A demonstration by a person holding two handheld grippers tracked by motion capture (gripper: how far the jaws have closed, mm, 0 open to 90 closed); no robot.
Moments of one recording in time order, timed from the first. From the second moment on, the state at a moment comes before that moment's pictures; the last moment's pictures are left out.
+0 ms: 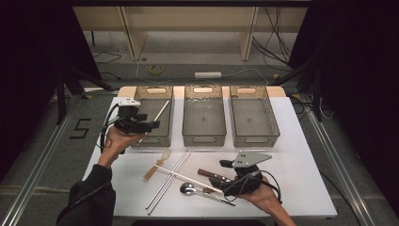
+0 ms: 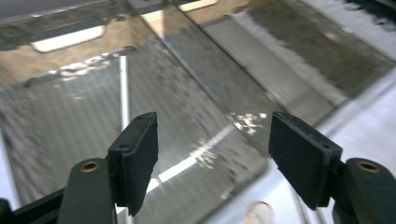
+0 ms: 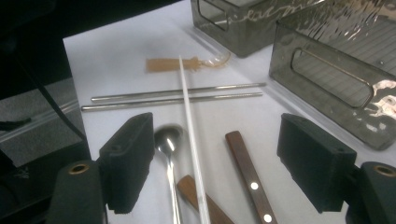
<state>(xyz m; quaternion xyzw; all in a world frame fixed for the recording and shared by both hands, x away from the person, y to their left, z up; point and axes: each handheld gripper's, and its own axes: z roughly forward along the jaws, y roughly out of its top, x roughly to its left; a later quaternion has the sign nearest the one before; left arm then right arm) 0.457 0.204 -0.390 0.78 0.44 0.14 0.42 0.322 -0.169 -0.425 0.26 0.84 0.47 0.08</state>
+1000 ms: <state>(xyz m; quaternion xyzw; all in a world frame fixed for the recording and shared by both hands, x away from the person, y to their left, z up) 0.372 0.188 -0.412 0.79 0.37 0.14 0.47 0.335 -0.136 -0.458 0.26 0.89 0.37 0.06</state>
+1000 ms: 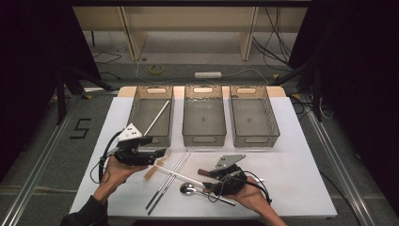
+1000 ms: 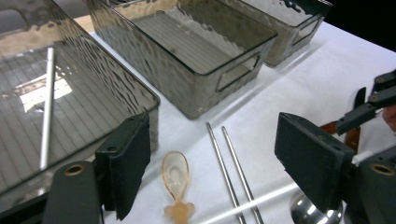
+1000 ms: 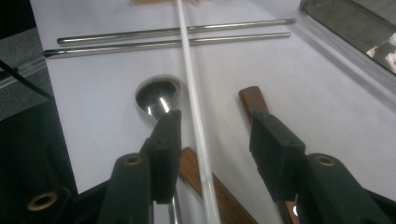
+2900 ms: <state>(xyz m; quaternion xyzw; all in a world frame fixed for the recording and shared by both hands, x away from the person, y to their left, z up) 0.342 0.170 -0.437 0.83 0.34 0.12 0.43 0.343 -0.113 -0.472 0.21 0.92 0.33 0.04</state>
